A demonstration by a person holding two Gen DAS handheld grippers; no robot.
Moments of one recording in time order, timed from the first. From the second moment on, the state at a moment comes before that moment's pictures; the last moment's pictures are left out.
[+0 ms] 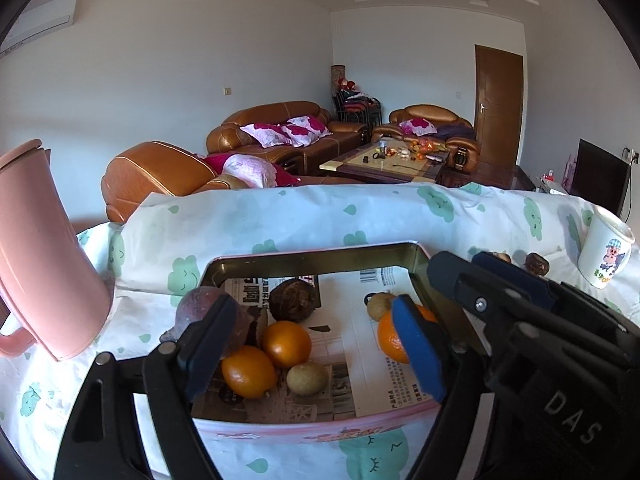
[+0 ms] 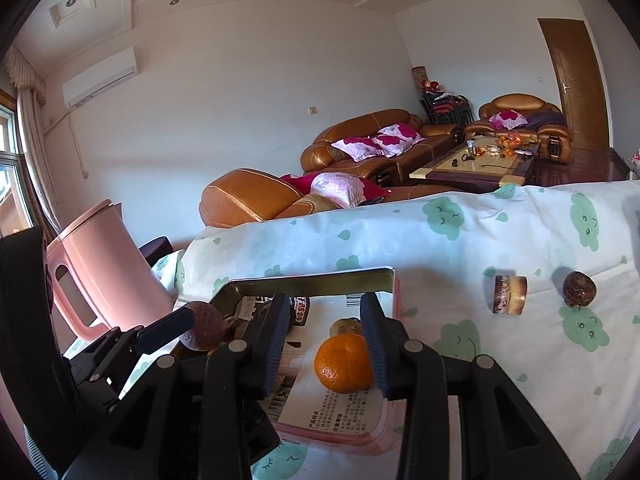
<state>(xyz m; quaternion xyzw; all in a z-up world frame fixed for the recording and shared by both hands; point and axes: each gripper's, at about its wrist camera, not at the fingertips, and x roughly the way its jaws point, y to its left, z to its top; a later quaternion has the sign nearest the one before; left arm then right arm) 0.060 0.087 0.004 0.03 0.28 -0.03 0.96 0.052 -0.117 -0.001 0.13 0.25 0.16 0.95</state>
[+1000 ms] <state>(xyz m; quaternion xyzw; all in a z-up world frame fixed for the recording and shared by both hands) 0.065 0.074 -0.006 0.03 0.27 -0.08 0.96 0.037 -0.149 0.005 0.13 0.23 0.11 0.96</state>
